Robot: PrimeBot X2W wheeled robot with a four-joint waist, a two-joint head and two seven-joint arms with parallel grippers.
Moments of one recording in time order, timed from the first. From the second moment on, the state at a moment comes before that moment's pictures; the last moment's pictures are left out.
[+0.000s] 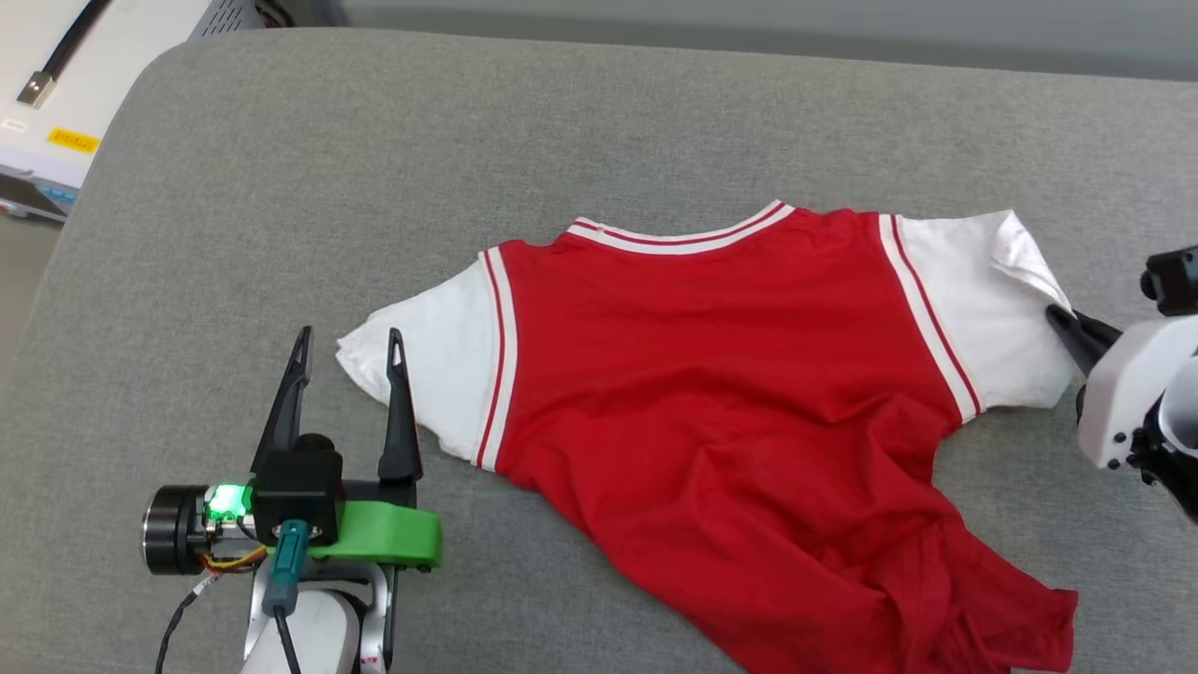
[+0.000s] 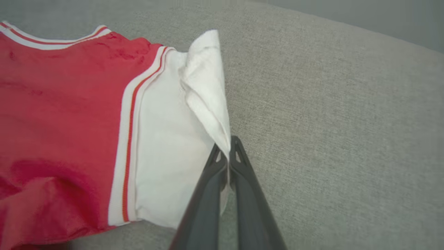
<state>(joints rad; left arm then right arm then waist) -0.13 0.21 -0.23 0.01 -0.10 0.24 -0.26 -0.53 -0.60 0.44 0.46 0.67 0.13 0.21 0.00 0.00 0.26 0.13</state>
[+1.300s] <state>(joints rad) -0.19 0.26 -0.13 0.08 -0.06 0.01 -0.26 -0.19 -0.33 -0.25 0.28 0.33 0.13 -0.18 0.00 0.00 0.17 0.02</state>
